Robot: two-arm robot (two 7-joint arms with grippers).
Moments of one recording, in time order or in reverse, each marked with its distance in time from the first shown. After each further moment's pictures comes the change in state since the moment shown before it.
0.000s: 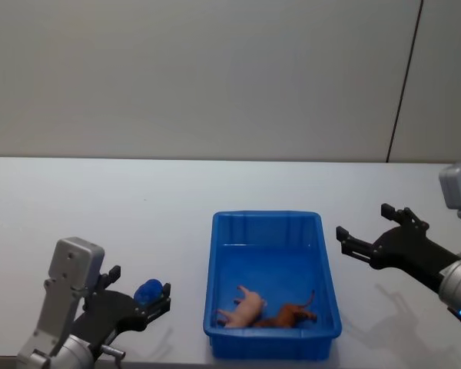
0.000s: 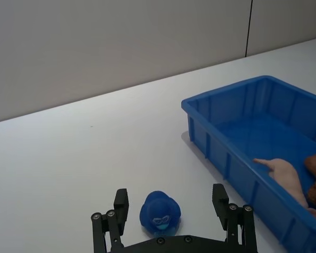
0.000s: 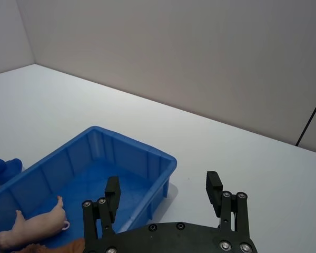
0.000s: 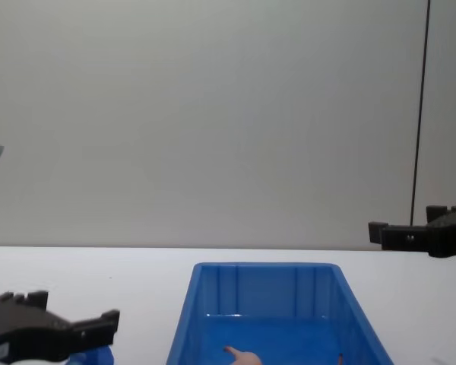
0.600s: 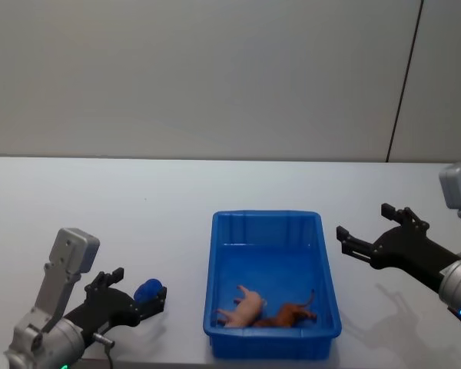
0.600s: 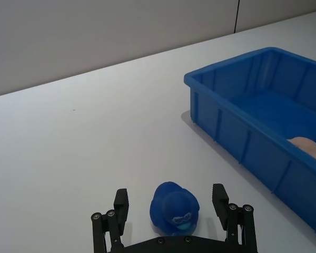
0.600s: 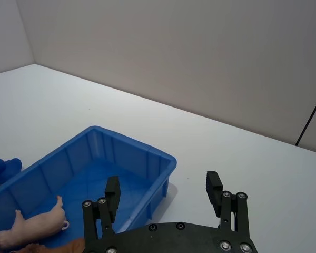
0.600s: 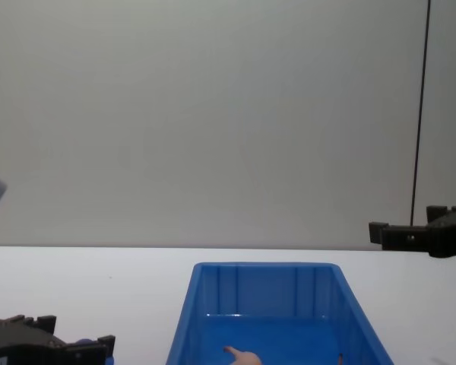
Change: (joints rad) left arm -0.138 -0.037 -0.030 0.246 0.006 0.017 -0.265; right arm 0.000 0.001 0.000 0.000 0.000 -0.001 0.000
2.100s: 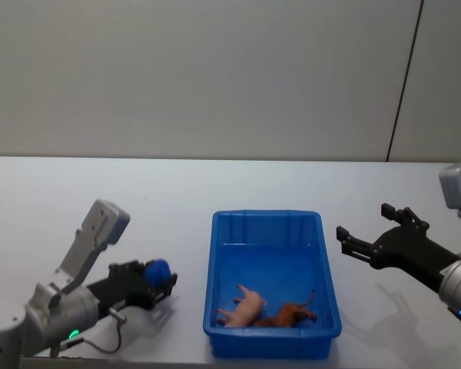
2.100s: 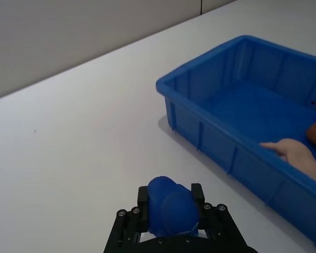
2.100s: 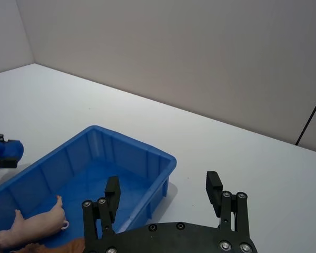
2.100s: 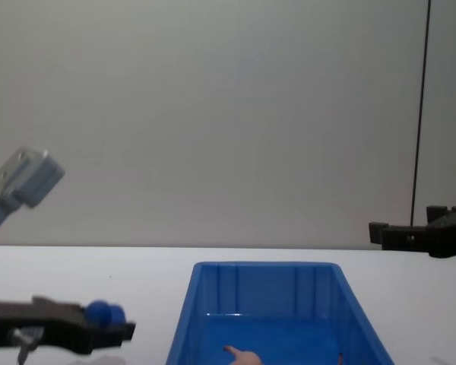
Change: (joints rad) left arm -0.177 -0.058 0.005 0.130 0.144 0.129 -0.239; right arm 0.000 0.000 0.000 0.000 0.000 0.000 0.000
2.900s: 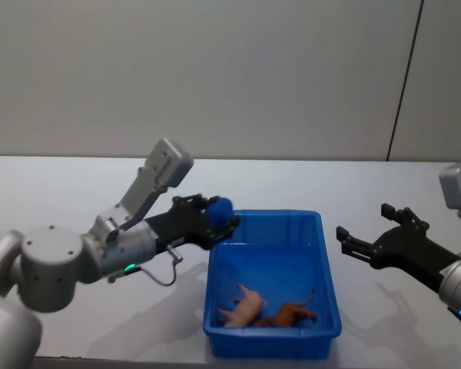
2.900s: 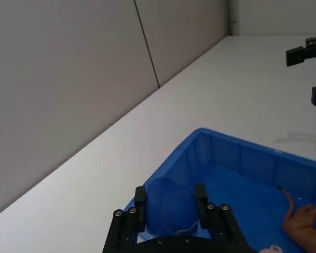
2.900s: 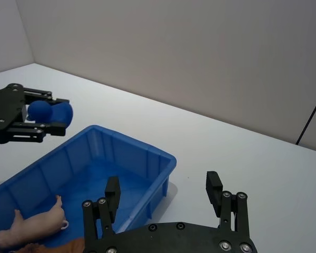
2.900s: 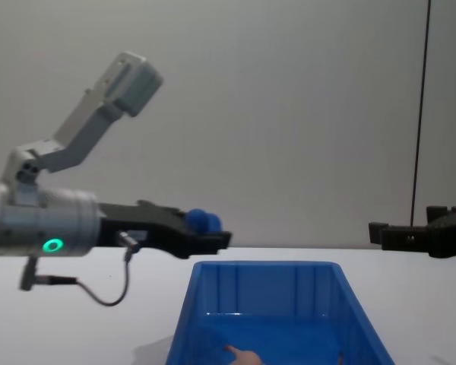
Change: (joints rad) left arm -0.220 -0.143 0.052 0.110 0.152 -0.117 -0.154; right arm 0.000 0.000 0.000 0.000 0.000 0.000 0.000
